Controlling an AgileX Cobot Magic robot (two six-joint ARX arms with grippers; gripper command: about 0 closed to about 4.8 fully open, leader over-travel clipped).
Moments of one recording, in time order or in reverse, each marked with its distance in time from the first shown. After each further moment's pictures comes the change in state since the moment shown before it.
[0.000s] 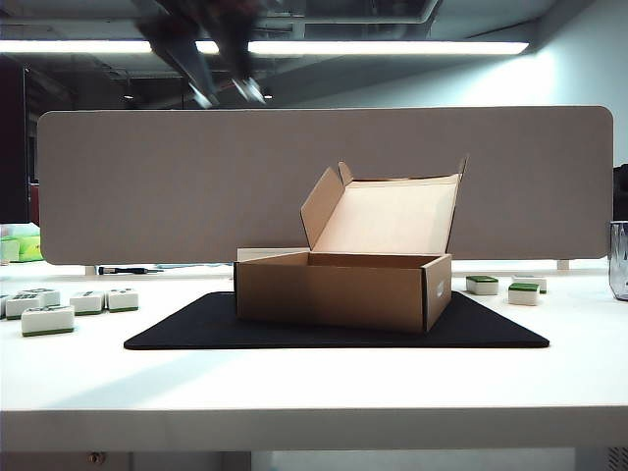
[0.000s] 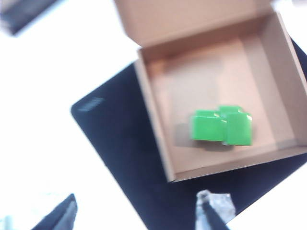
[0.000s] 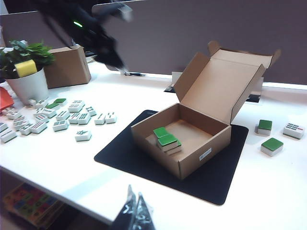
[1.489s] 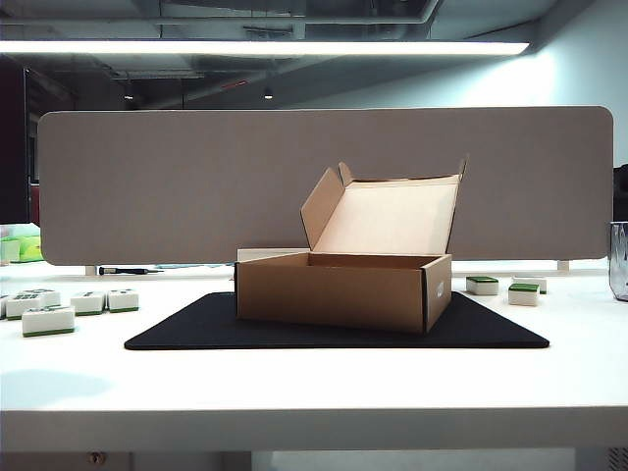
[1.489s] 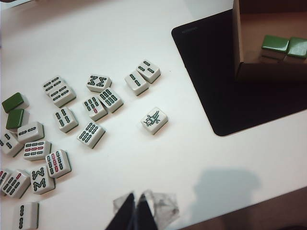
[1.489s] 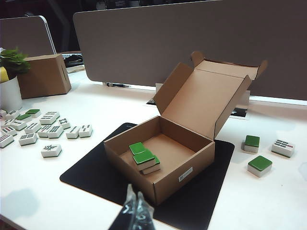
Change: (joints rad) left arm 0.323 -1.107 -0.886 0.033 -0.003 0.030; right arm 0.000 -0.001 -0.311 0.378 0.037 0.000
